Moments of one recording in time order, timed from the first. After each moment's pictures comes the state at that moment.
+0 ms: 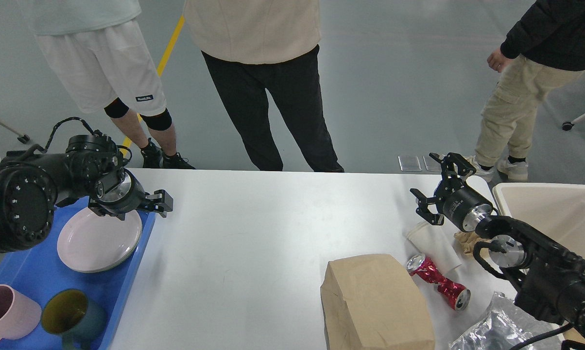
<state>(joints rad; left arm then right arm) -1.38 0.15 1.32 -0.48 0.00 -0.69 -0.01 0.65 -0.28 0.64 0.46 -0.21 0.42 0.21</state>
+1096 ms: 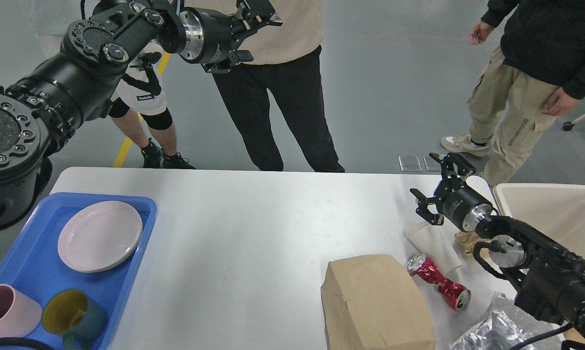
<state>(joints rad) -1.57 0.06 0.34 -0.20 -0.01 -0.61 -0.01 0.65 -0.28 0.64 0.46 -0.21 0.42 0.21</state>
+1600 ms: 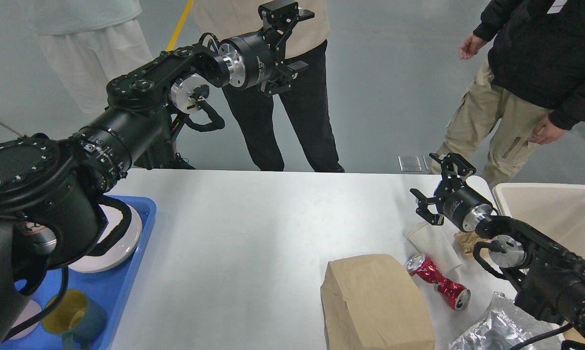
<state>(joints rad) -1.44 -0.06 -0.20 -0.20 -0.01 -0.53 -0.01 0.65 -0.28 0.64 0.46 -0.21 0.43 0.21</state>
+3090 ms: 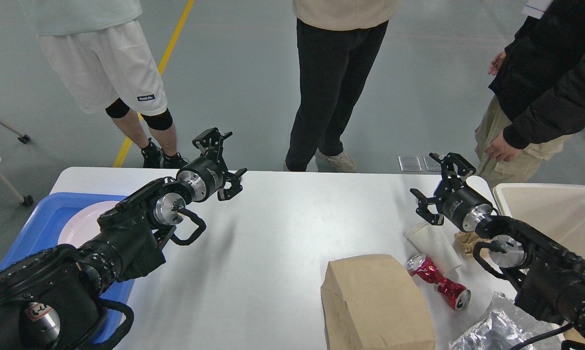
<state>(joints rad) -0.94 -0.04 -0.56 -0.21 -0.02 -0.32 -0.05 0.65 -0.28 0.64 0.46 -0.21 0.43 0.21</state>
